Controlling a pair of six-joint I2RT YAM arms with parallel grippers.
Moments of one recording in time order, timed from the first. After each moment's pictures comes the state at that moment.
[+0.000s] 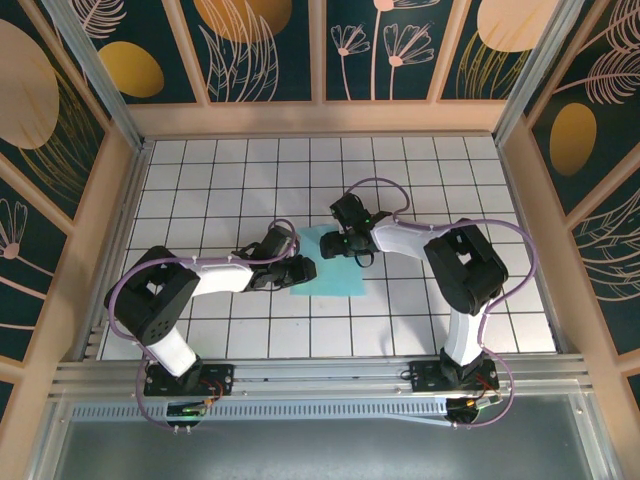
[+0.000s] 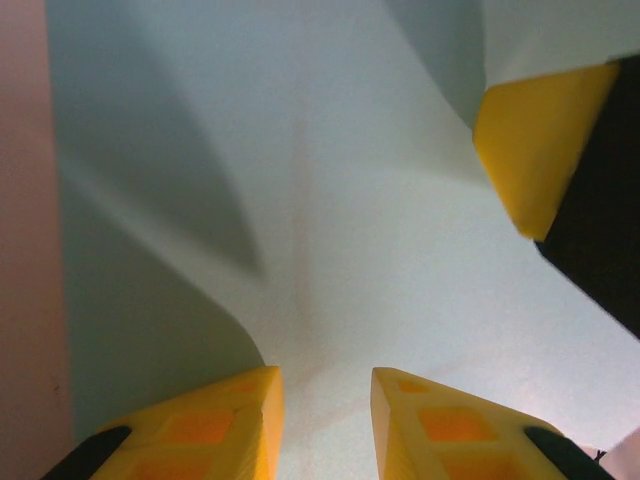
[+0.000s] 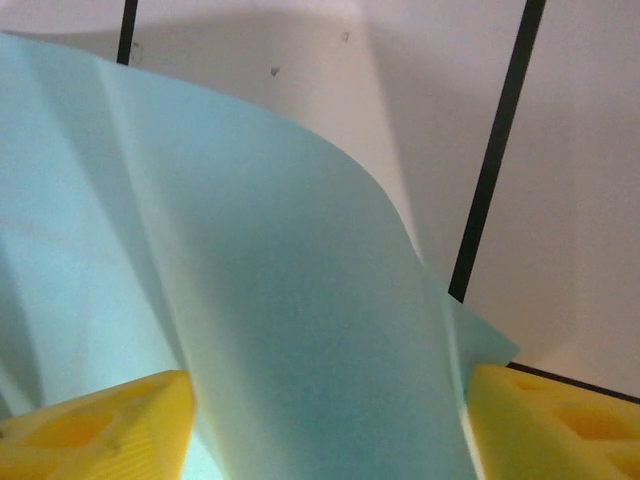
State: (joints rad) left arm -0.70 1.67 0.71 0.05 0.25 -0.89; right arm 0.68 1.86 1.11 -0.37 -0.04 0.44
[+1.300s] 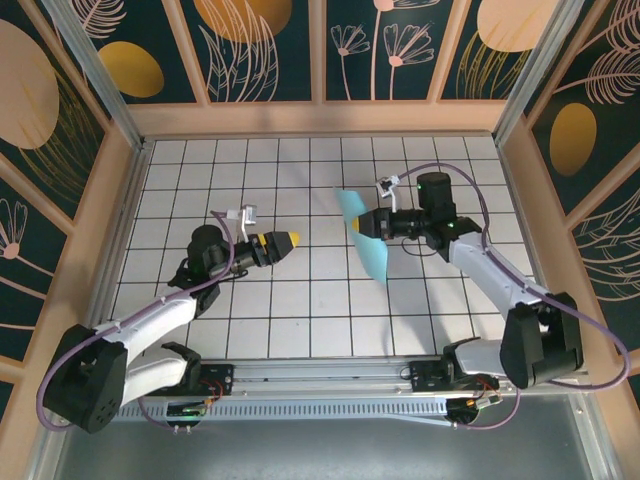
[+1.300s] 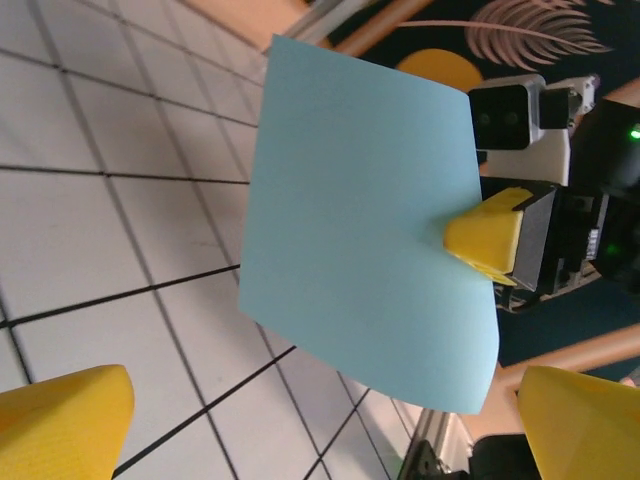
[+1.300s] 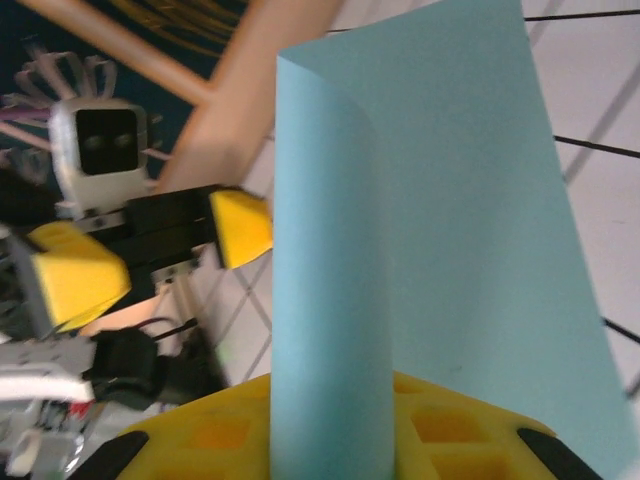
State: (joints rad) left arm -0.44 1.13 0.42 0.55 0.63 -0.86; right arm 0.32 1.29 0.88 -0.19 -0.96 0.34
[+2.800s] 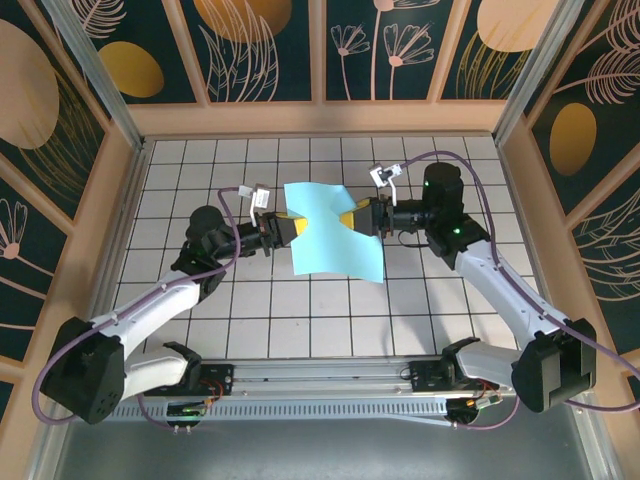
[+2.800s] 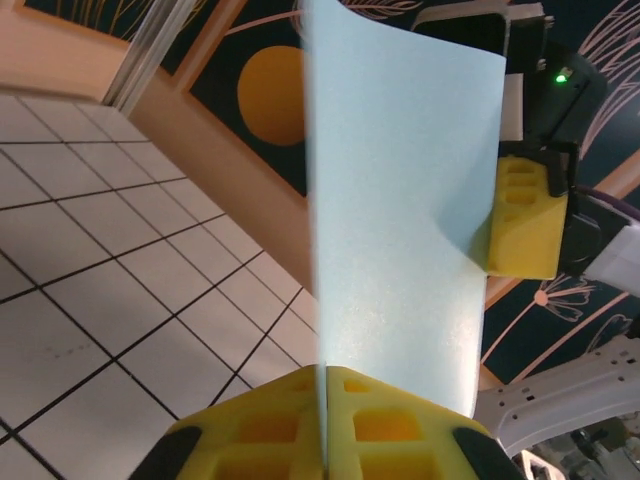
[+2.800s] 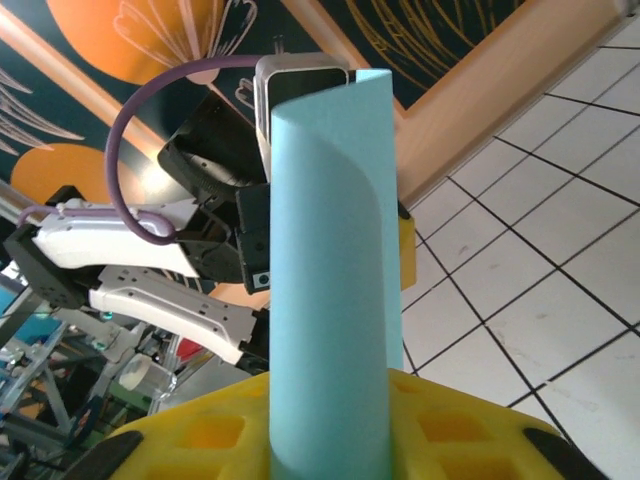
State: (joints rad) left arm -0.49 1.18 0.61 0.59 0.78 -0.74; right arm 0.40 1.18 0.94 0.01 -1.12 0.48
